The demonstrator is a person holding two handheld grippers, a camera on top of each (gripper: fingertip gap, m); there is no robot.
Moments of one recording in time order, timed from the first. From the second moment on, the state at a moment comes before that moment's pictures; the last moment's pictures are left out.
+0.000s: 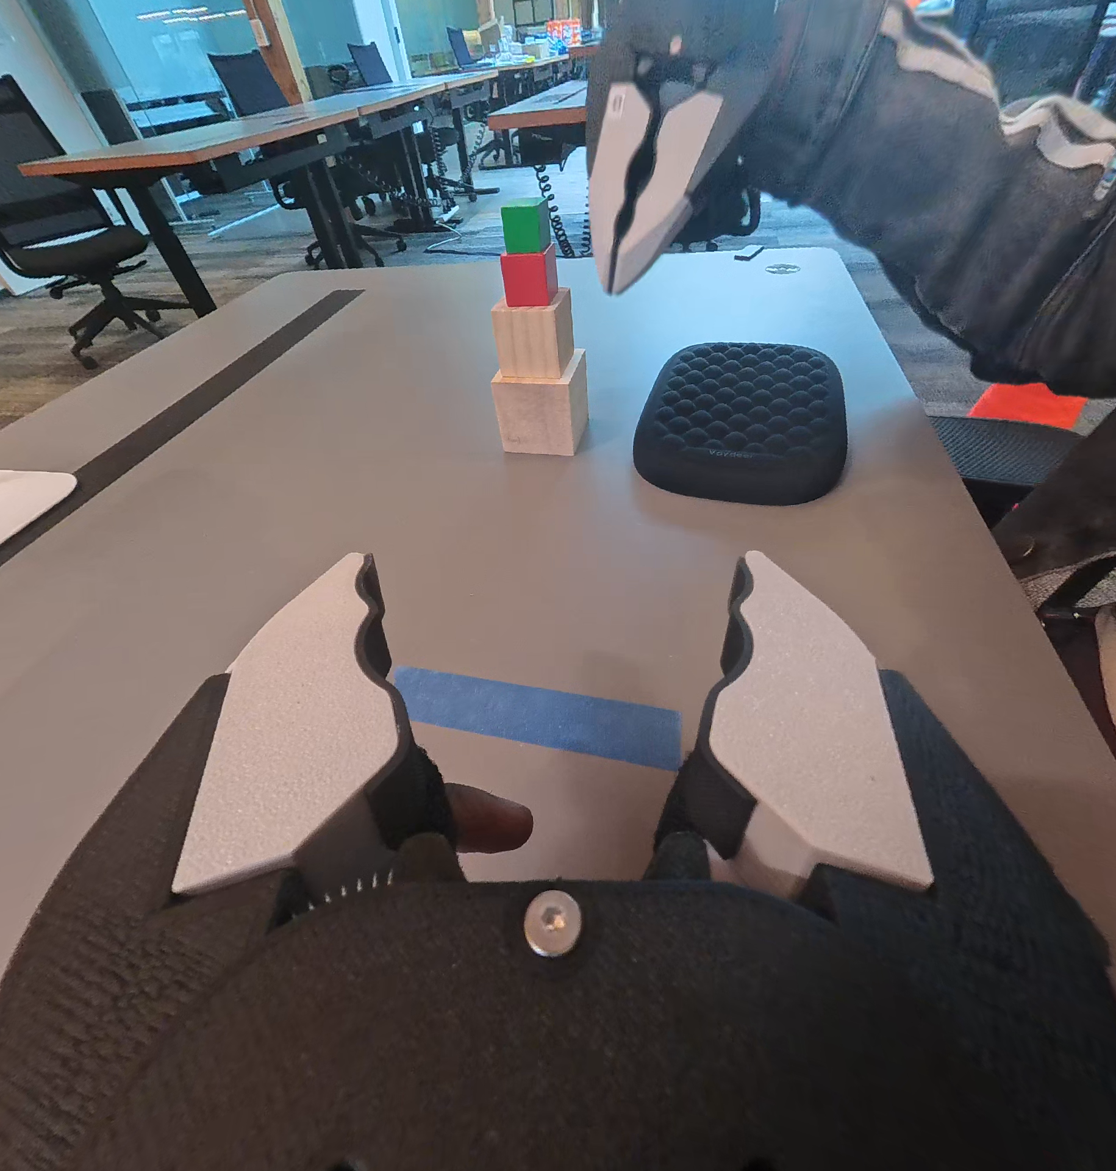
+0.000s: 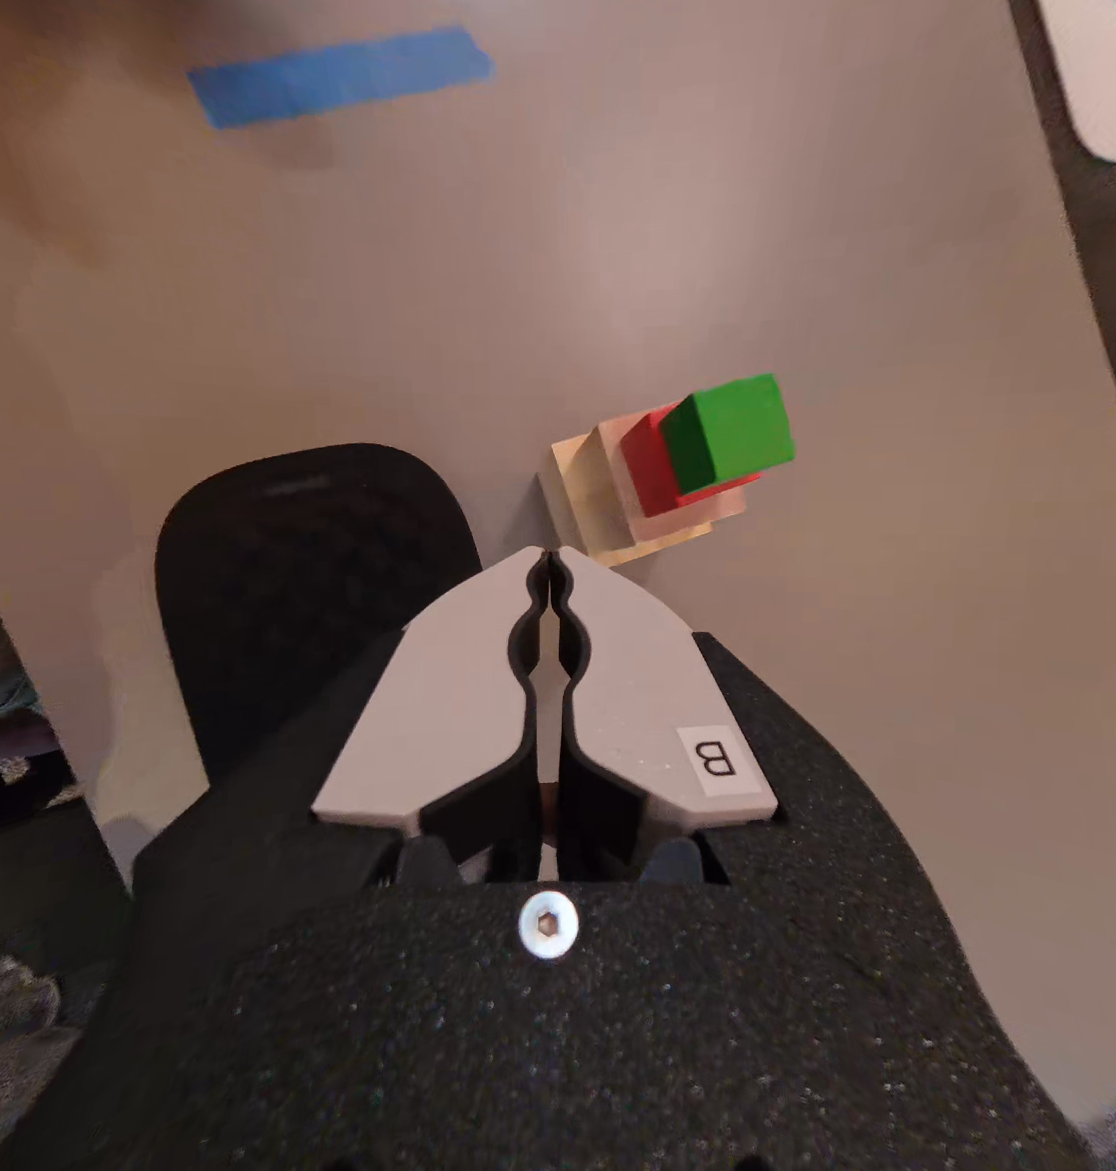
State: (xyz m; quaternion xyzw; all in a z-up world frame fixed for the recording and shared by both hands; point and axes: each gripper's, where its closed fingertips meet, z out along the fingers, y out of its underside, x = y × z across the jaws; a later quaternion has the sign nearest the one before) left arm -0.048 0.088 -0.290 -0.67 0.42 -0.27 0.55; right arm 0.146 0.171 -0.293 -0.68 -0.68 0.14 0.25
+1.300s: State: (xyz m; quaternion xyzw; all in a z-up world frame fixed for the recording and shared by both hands) left arm -0.049 0.089 -0.290 -0.67 0.41 -0.27 0.55; right arm 0.118 0.206 -0.340 -0.62 -0.78 0.07 0.06
